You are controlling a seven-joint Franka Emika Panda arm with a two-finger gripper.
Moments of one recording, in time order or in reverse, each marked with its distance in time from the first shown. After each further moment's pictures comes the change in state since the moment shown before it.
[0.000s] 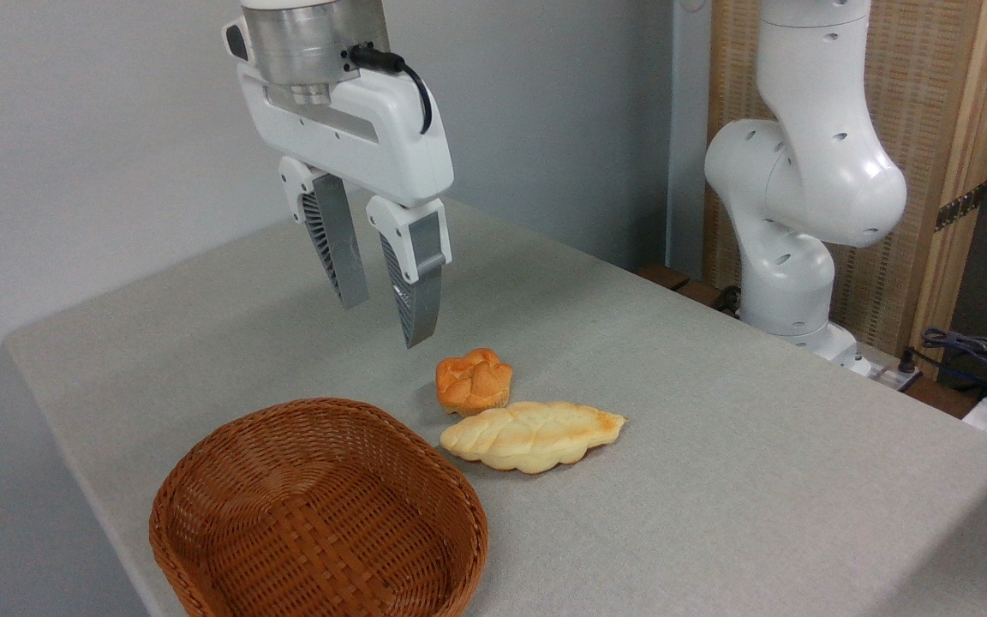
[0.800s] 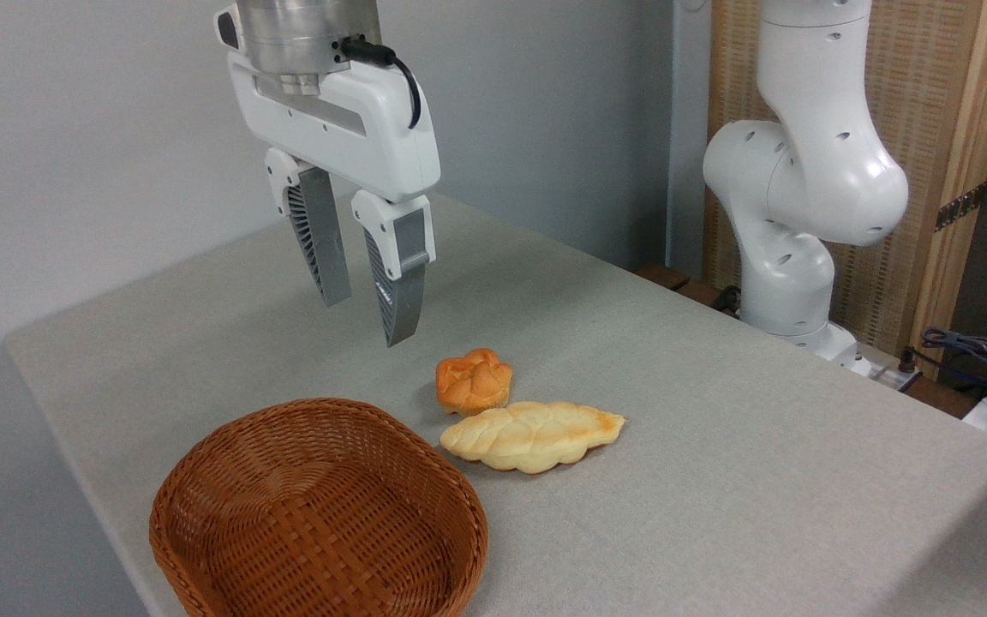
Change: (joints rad) arm 0.046 -0.001 -0.048 0.001 -0.012 0.041 0.000
